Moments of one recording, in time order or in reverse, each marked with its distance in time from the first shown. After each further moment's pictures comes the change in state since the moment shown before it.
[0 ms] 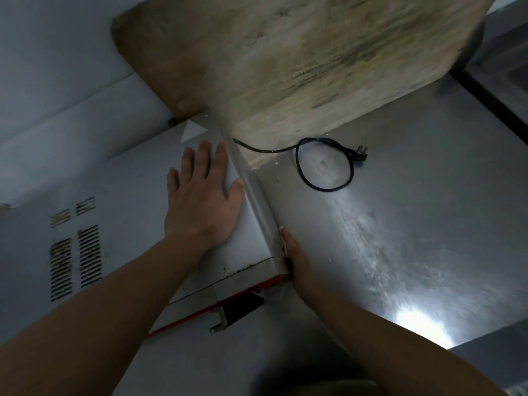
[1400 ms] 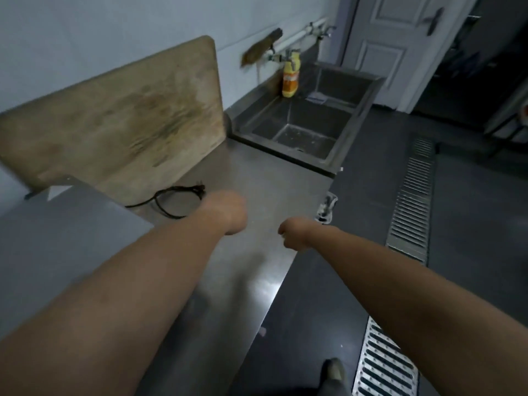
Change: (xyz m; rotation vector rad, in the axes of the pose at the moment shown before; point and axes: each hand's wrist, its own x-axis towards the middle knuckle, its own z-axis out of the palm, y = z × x) left_hand -0.145 0.205 -0.030 0.450 -0.101 0.925; right_hand -0.263 -0.064 -0.138 -1.451 0.430 0.256
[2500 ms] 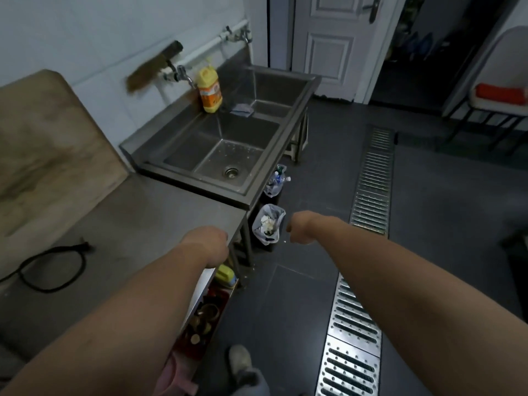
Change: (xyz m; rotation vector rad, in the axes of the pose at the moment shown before) left_hand 0.221 0.247 -0.086 -0.114 -0.210 0.002; right_hand 0.045 0.398 -0.070 -0.017 -0.101 0.111
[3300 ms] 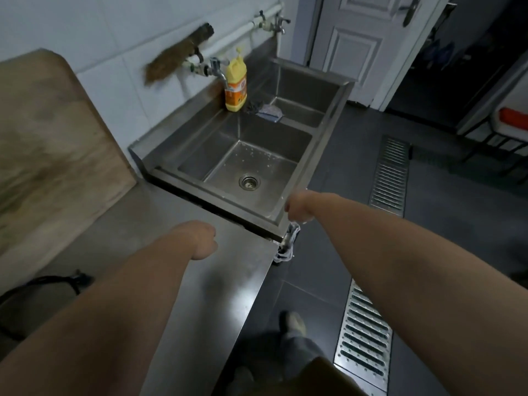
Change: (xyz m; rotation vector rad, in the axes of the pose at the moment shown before) left_hand 0.172 -0.191 -0.018 -0.133 -0.139 0.006; right_hand 0.175 -0.083 -0.162 0.003 0.027 0.057
